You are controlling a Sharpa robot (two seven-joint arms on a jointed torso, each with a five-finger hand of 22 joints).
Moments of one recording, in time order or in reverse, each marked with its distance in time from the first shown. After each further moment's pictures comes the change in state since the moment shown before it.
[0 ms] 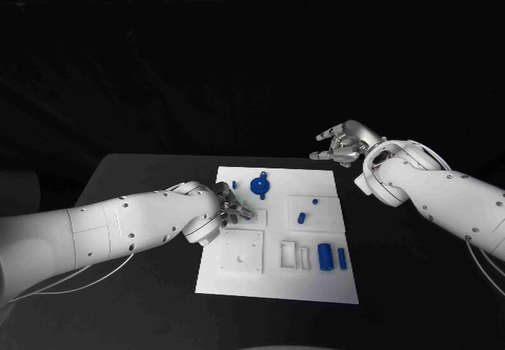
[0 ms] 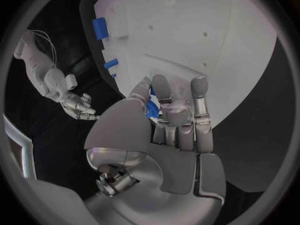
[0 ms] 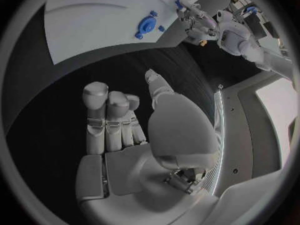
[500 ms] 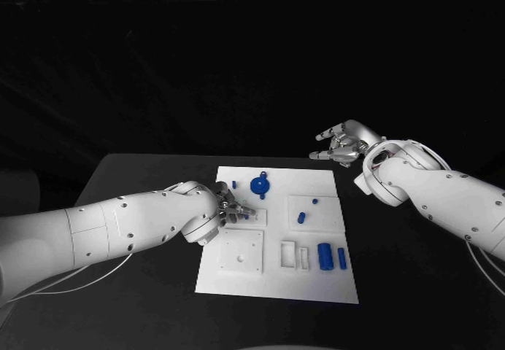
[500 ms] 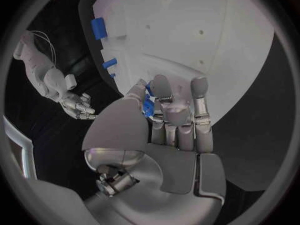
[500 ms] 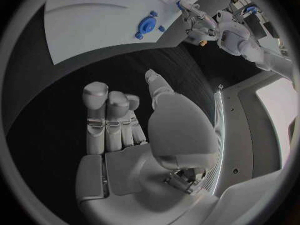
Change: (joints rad) left arm 0.000 -0.004 0.000 -0.002 -0.008 0.000 0.000; left_hand -0.005 -0.058 0.037 0.085 -0.043 0.182 -0.091 0.009 0.004 -0.005 -0.004 -0.001 -0.001 -0.001 0.002 0.000 -0.005 0.000 0.000 0.000 -0.004 0.000; right arm 0.000 0.001 0.000 -0.002 0.001 0.002 0.000; right_hand 0.000 0.000 0.000 0.000 0.005 0.000 0.000 0.000 0.000 0.000 0.000 0.000 -0.001 0.000 0.000 0.000 0.000 0.000 0.000 0.000 0.000 0.000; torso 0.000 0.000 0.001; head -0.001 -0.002
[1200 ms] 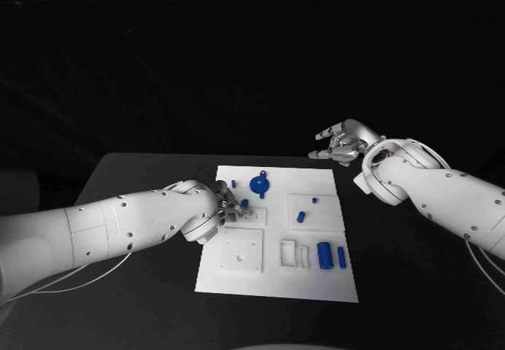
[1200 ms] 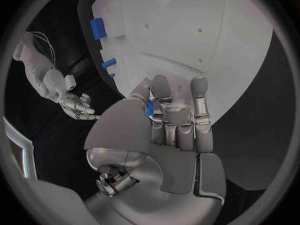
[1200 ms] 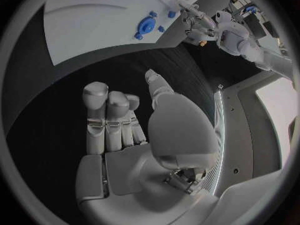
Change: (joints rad) left arm 0.000 0.001 0.000 -0.003 -0.007 0.002 0.000; left_hand 0.032 0.058 -0.023 -0.072 -0.007 -0.016 -0.006 0.000 -0.014 -0.001 -0.001 0.000 -0.003 0.000 0.000 -0.005 -0.009 0.000 0.000 0.000 -0.008 0.000; right arm 0.000 0.001 0.000 0.001 0.001 0.004 0.000; right_hand -0.002 0.002 0.000 0.000 0.000 0.000 0.000 0.000 0.000 0.000 0.000 0.000 0.000 0.000 0.000 -0.006 -0.002 0.000 0.000 0.000 0.000 0.000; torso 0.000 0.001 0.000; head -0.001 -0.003
